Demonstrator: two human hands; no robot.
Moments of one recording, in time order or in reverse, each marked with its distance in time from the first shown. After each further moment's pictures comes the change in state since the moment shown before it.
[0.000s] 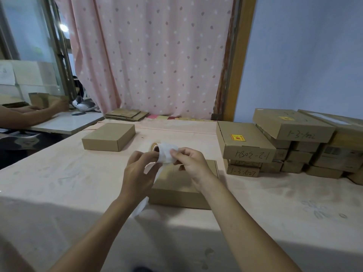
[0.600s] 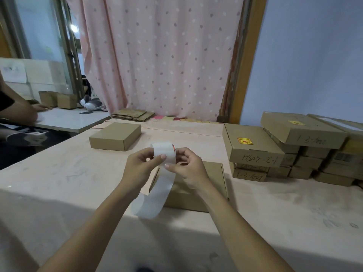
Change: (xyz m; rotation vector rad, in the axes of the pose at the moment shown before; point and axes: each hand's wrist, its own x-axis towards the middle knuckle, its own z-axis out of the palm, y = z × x) left_hand 0.027 0.002 -0.020 -0.715 -0.181 -0.641; right_hand -0.008 0.008 0.019 -0.015 -0.092 -0.194
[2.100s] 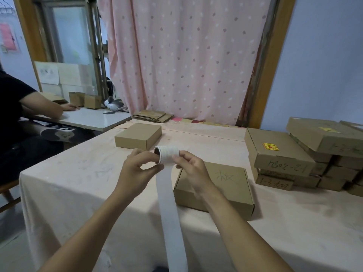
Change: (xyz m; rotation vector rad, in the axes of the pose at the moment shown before) left_hand -0.020 0.003 -0.075 0.541 0.163 0.327; right_hand 0.006 0.001 0.058 0.142 -0.138 -0.015
